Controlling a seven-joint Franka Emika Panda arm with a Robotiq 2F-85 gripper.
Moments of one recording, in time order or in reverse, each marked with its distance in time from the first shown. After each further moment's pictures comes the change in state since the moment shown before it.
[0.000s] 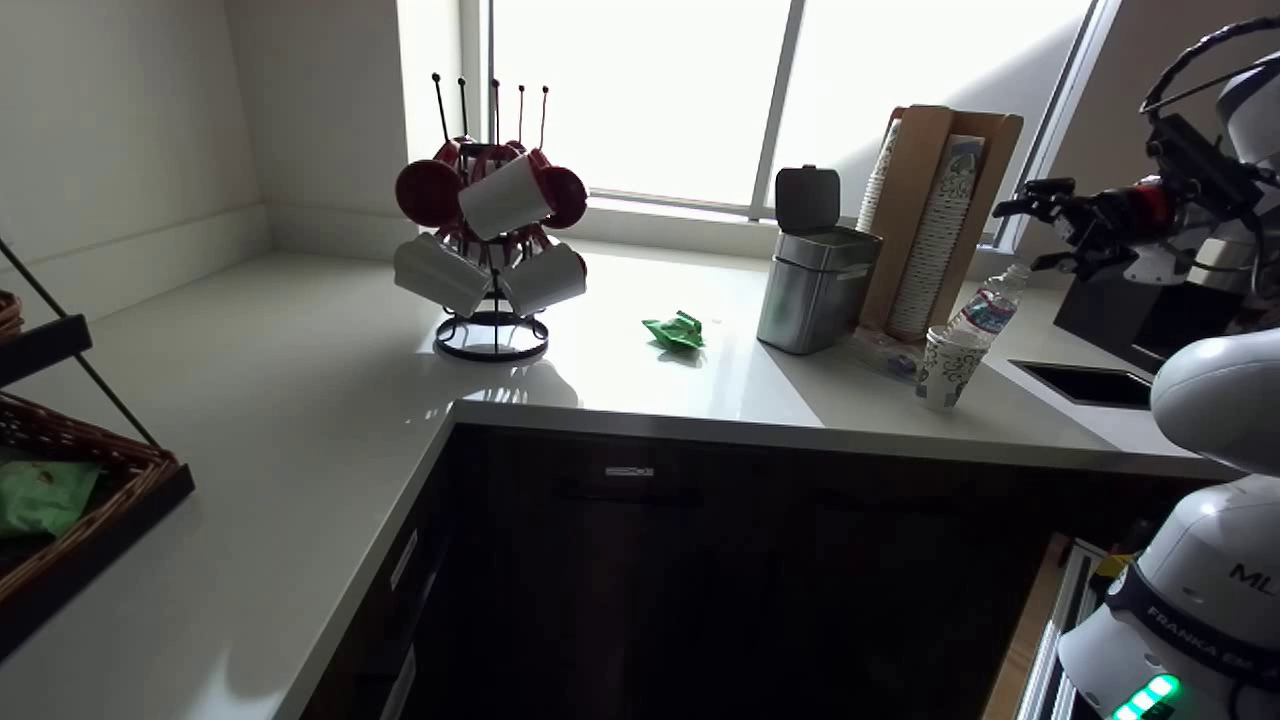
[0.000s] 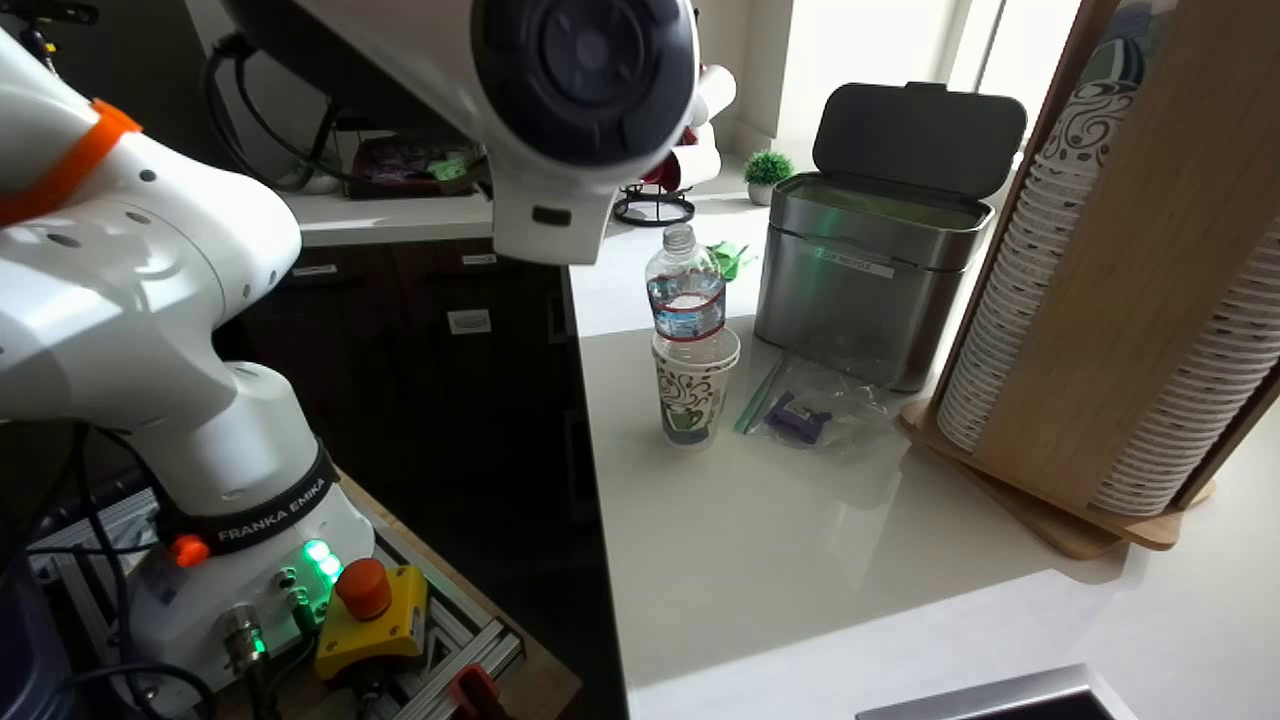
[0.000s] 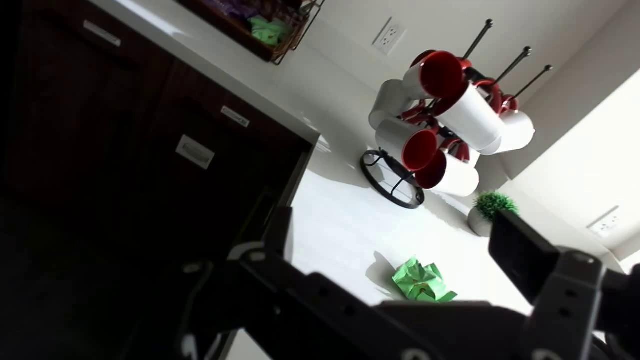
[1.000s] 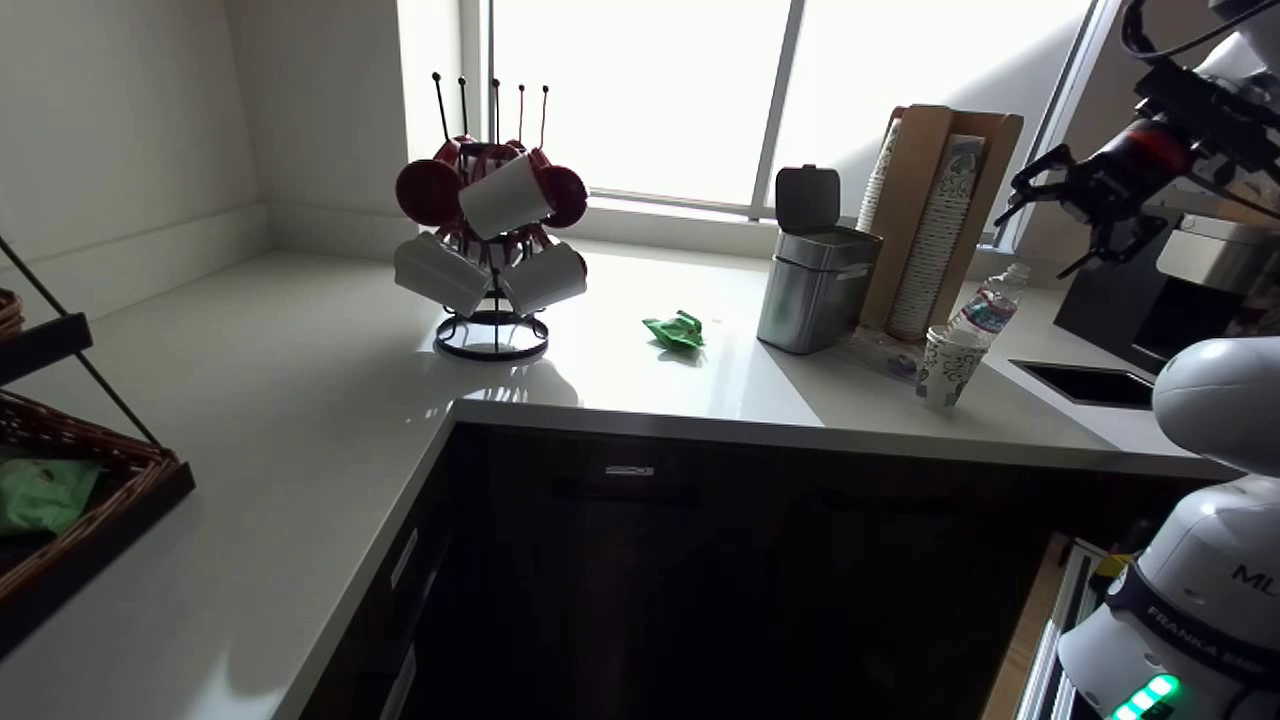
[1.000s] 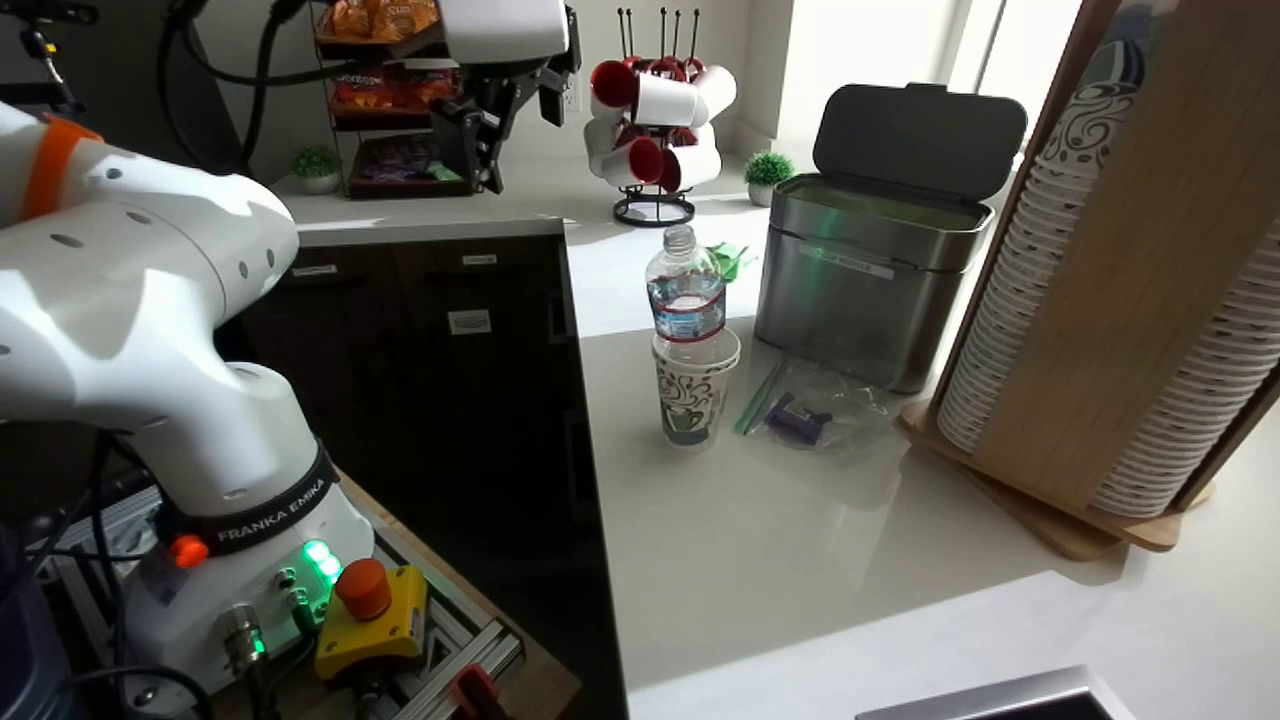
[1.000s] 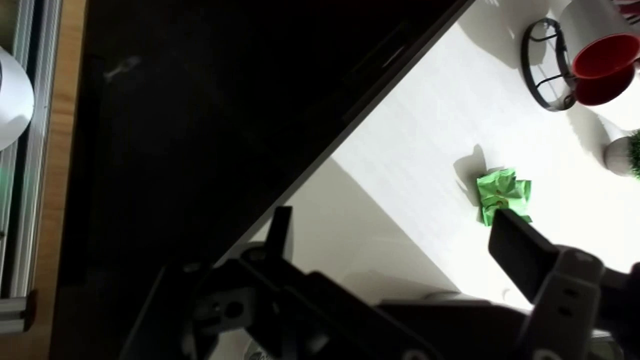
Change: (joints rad) arm 0.028 -0.350 0.249 0.014 -0.343 0.216 0.038
